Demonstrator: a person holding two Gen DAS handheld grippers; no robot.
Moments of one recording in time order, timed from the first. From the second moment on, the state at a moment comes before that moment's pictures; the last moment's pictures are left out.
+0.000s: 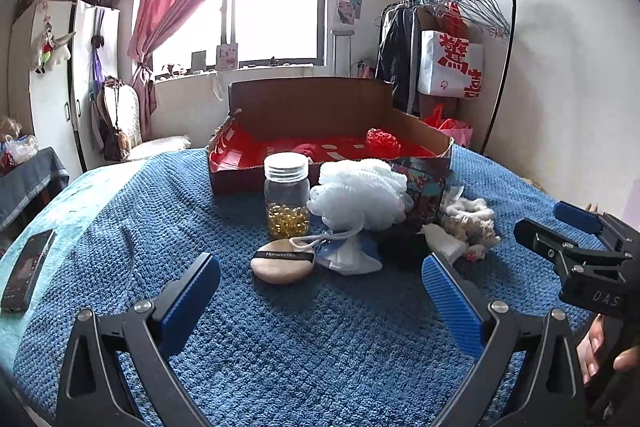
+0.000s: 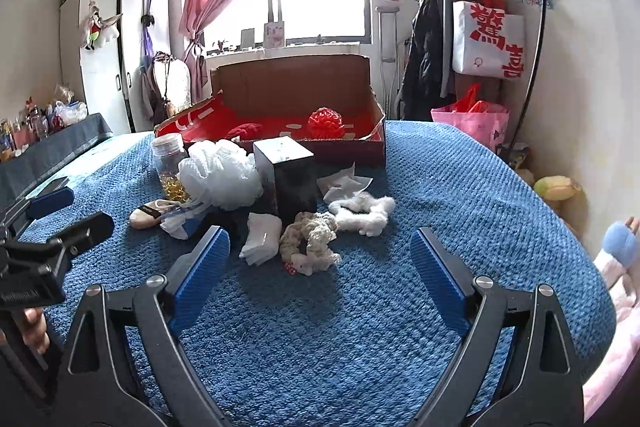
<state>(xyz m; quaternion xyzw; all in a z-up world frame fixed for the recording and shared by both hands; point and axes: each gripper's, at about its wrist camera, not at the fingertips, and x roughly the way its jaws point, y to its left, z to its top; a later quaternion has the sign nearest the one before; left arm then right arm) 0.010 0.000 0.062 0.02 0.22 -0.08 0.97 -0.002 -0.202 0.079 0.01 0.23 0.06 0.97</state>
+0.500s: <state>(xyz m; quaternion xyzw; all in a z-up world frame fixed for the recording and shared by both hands) 0.009 0.002 0.038 0.01 0.23 -0.06 0.97 0.000 -0.189 0.050 0.02 0.26 0.05 0.97</state>
